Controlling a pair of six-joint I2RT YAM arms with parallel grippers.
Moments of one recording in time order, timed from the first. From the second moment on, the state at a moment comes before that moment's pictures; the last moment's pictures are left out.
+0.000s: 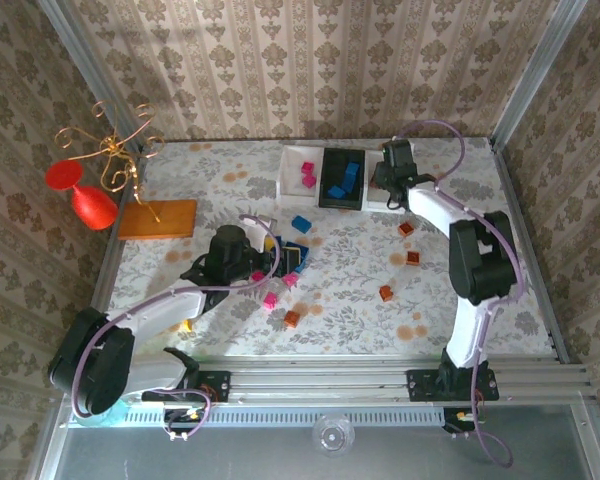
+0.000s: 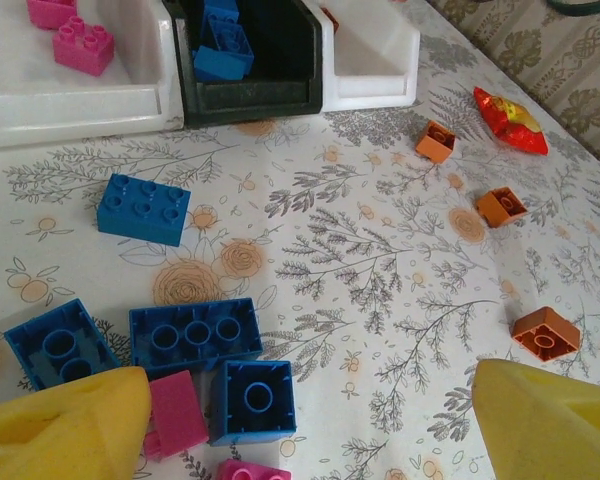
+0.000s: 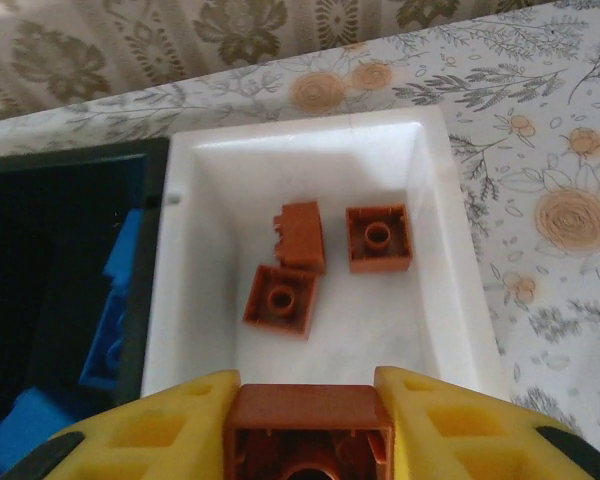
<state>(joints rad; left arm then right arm) -0.62 1.23 0.54 0.25 0.29 -0.28 0.21 1.95 1.43 -0.18 0.26 0.35</state>
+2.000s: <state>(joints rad) -0.35 1.23 0.42 0.34 0.40 -0.44 0.53 1.29 0.68 0.08 -0.01 0.24</state>
